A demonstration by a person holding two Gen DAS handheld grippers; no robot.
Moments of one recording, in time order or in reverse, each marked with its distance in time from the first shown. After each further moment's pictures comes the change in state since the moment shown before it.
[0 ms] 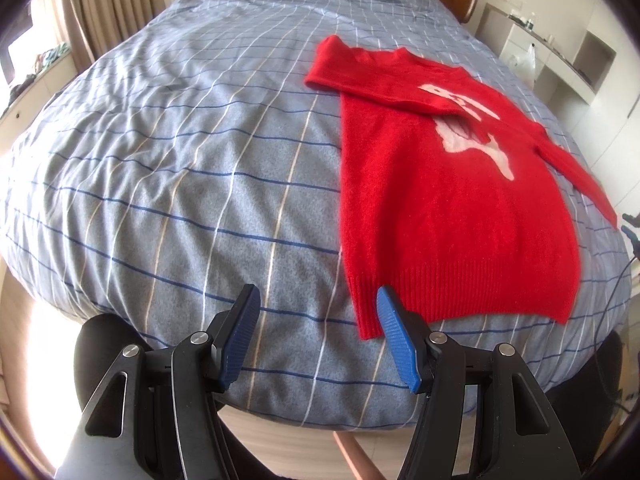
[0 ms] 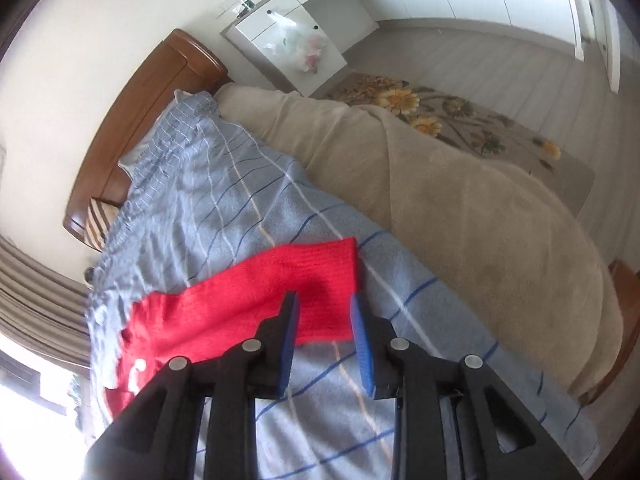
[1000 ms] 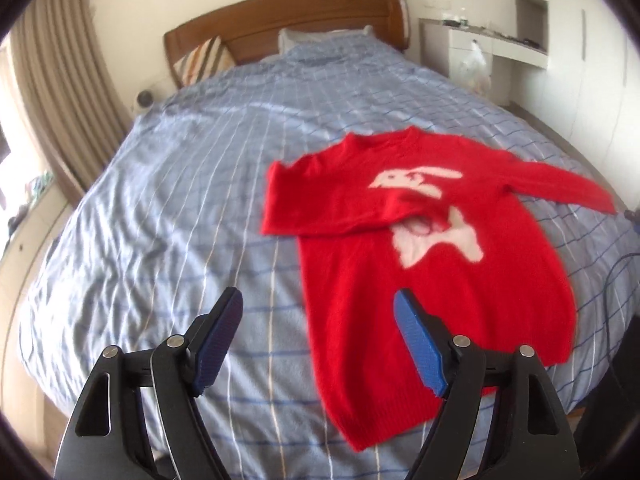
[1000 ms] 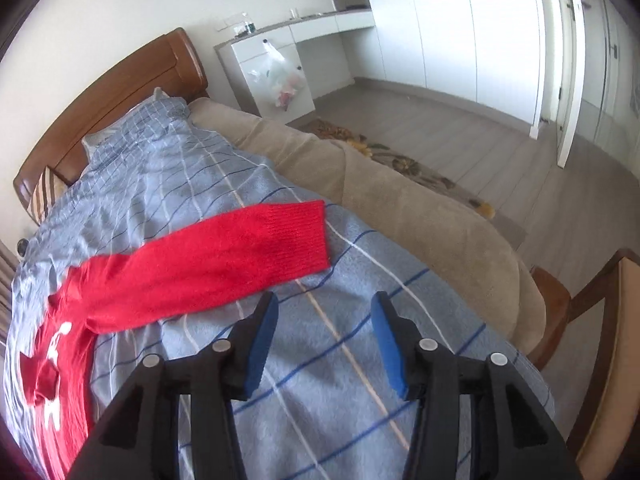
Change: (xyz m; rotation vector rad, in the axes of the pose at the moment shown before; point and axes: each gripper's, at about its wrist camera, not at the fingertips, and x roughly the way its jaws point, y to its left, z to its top) left arm -0.038 -0.073 0.093 0.353 -0.276 0.043; right arm -0.034 0.036 -0.083 -0.248 -0.236 -0.310
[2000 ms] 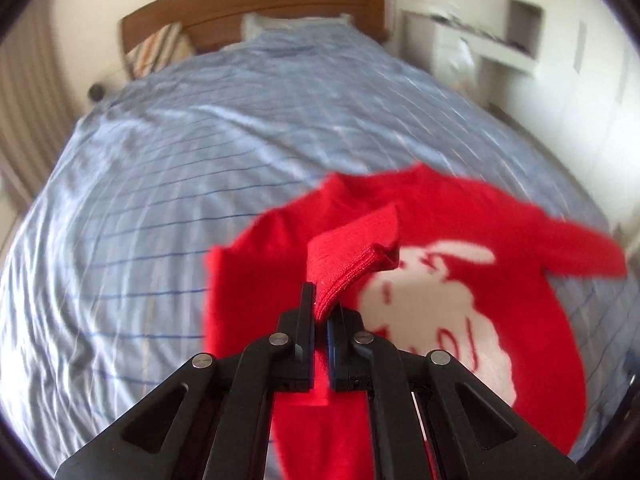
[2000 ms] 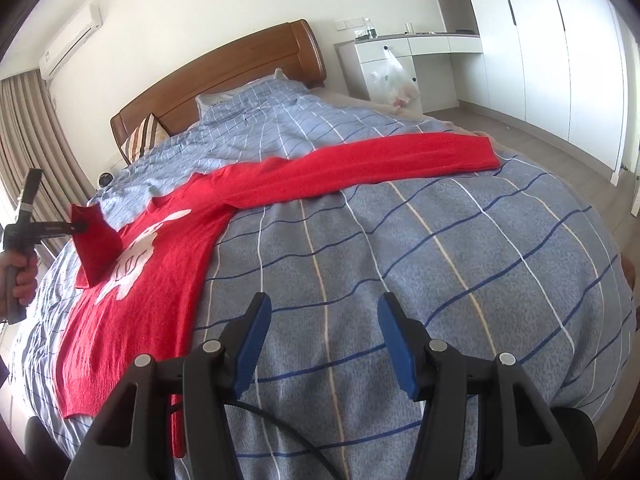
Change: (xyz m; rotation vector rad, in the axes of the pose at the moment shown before) left arm 0.135 0.064 0.108 -0.184 0.055 -0.109; right arm -0.050 0.089 -0.132 -0.220 -0.052 0.284
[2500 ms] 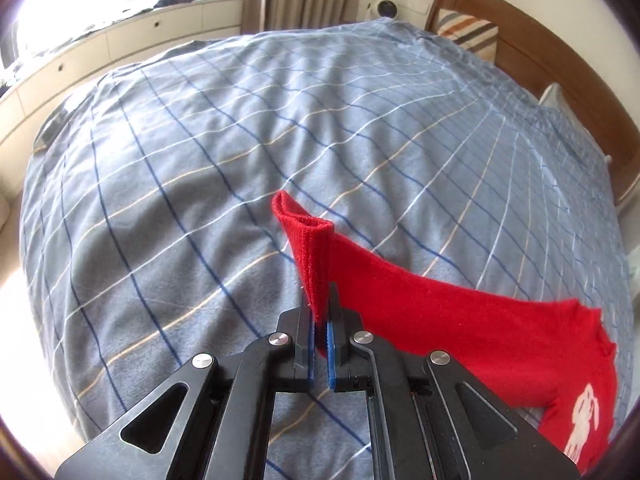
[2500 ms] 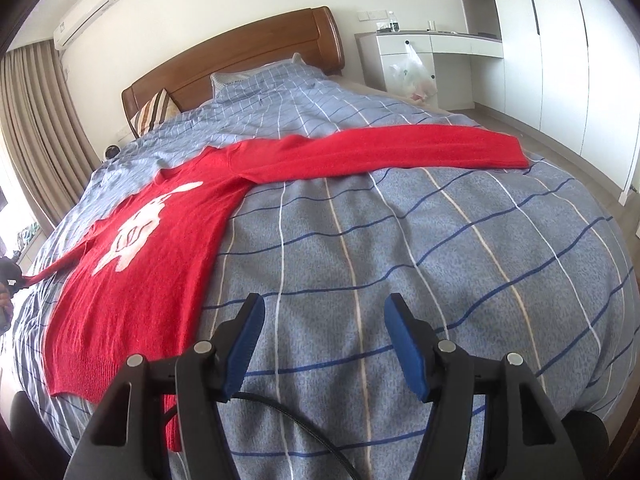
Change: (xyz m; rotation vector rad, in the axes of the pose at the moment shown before) left arm 0.000 0.264 -0.126 -0.761 0.038 0.422; right arm 0.018 0.023 -0.011 -0.088 0.055 0.008
